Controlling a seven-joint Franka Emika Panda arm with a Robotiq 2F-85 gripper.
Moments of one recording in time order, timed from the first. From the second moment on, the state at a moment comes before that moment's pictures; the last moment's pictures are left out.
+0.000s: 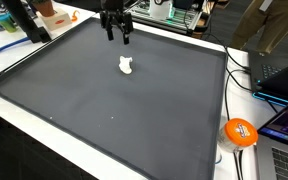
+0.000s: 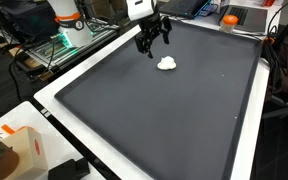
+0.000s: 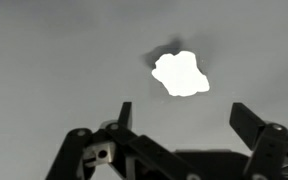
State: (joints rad) arm -0.01 0.10 0.04 -2.46 0.48 2.79 -0.18
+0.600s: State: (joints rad) arm -0.02 0.10 0.05 -2.46 0.61 2.80 -0.33
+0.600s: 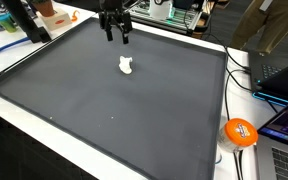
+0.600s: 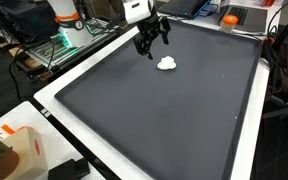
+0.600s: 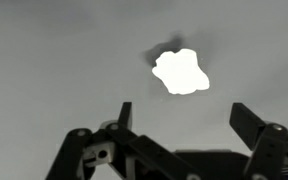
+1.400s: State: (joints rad) arm -0.04 0.10 0.09 -2.46 1.41 2.89 -1.16
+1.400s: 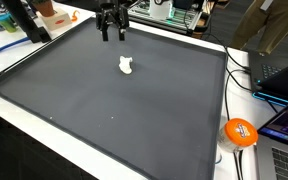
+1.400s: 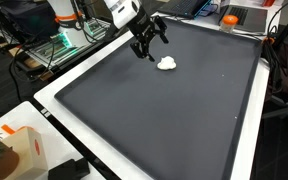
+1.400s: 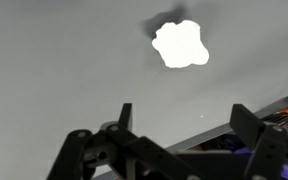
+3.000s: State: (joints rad) arm 0.08 0.02 0.15 -2.36 2.24 3.27 -1.91
